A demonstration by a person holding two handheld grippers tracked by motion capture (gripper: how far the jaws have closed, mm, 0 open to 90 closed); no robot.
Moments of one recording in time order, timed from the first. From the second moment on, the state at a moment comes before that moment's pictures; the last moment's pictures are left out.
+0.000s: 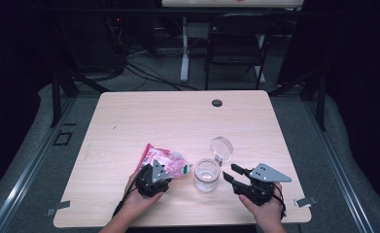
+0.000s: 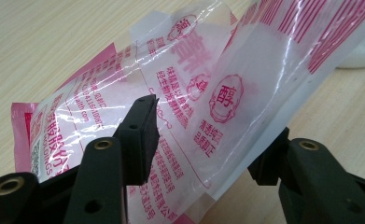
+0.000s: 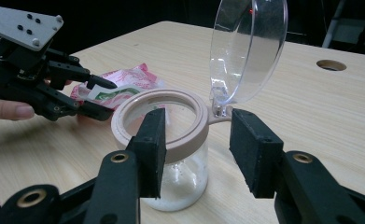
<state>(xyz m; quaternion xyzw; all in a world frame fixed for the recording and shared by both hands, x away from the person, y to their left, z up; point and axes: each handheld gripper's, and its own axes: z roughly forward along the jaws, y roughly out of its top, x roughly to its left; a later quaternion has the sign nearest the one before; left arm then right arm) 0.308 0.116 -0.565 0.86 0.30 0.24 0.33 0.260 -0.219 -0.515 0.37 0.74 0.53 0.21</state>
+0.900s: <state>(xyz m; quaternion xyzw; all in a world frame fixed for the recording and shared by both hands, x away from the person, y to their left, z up) 0.319 0.128 -0.560 0.85 0.33 0.19 0.37 0.259 -0.219 -0.514 0.36 0.73 0.54 0.21</state>
